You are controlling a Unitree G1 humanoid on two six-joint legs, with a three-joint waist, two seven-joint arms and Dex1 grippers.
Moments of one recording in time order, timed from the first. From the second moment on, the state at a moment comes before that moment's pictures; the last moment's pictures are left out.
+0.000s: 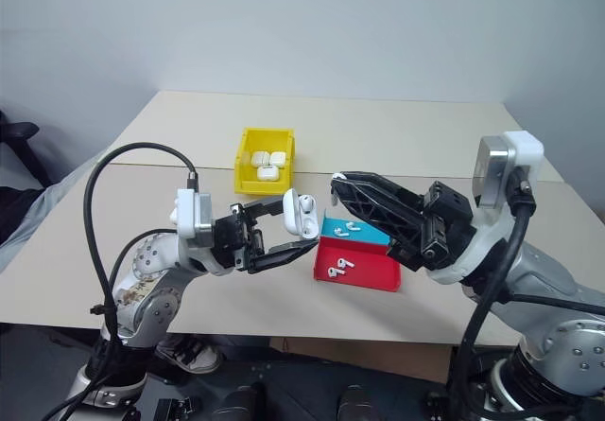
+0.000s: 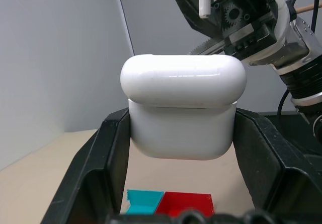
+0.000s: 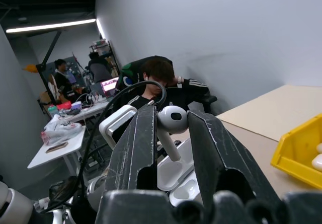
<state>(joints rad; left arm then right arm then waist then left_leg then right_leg) -0.42 0.36 -0.12 -0.30 -0.56 0.11 -0.98 -0.43 -0.46 -0.59 -0.73 1.62 1.12 0.22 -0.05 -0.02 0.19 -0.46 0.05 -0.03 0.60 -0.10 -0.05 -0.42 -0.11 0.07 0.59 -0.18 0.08</state>
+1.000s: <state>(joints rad) -0.43 0.31 -0.12 -0.30 -0.55 0.11 -0.97 -0.26 -0.63 -0.24 -0.74 1.49 0.77 0.24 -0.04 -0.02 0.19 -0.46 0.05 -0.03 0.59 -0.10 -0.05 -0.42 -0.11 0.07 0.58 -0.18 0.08</state>
